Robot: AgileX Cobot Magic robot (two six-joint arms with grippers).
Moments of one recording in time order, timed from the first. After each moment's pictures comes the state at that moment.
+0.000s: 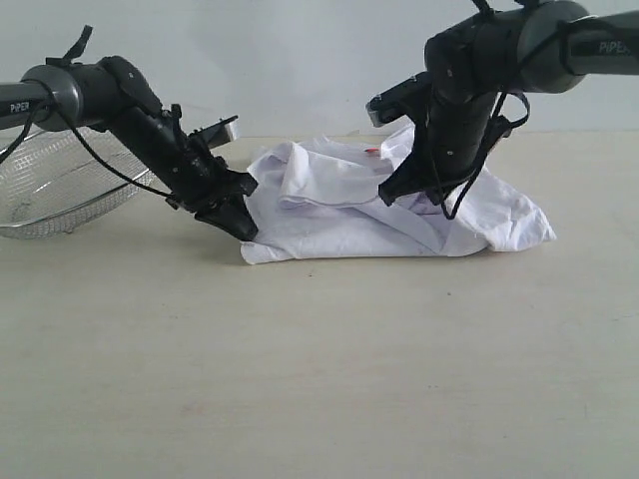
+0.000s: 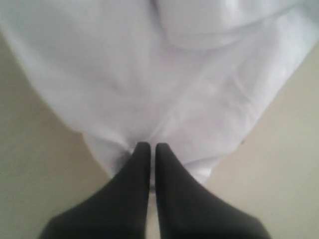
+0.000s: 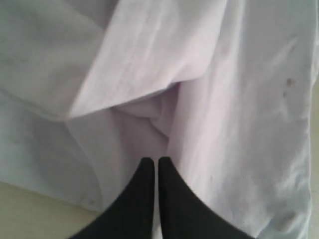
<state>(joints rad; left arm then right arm) -0.16 2.52 -2.05 -0.67 1.21 0.60 0.23 2.16 -1.69 -0.26 0.82 -0.01</state>
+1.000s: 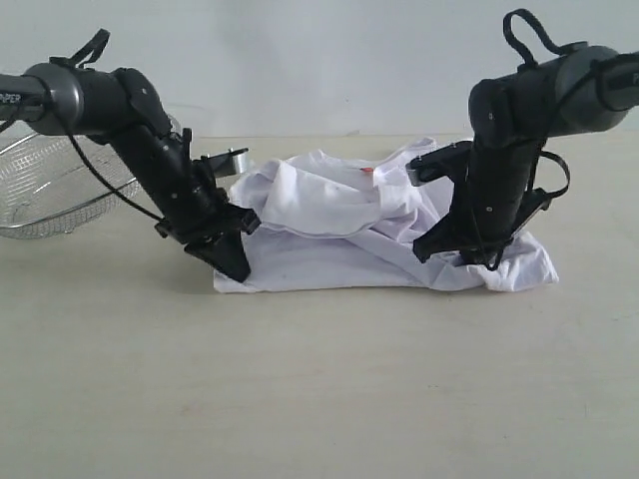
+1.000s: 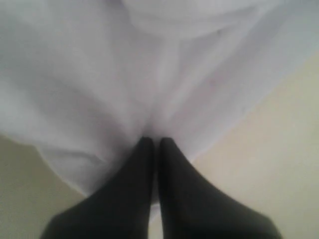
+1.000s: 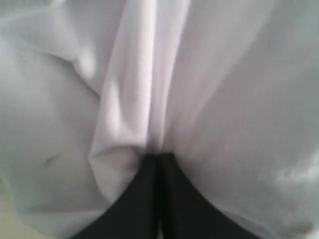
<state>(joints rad) -0.22 2.38 -1.76 -0.53 1.17 0.53 0.15 2.15 -1.46 -0.09 0.85 -0.10</state>
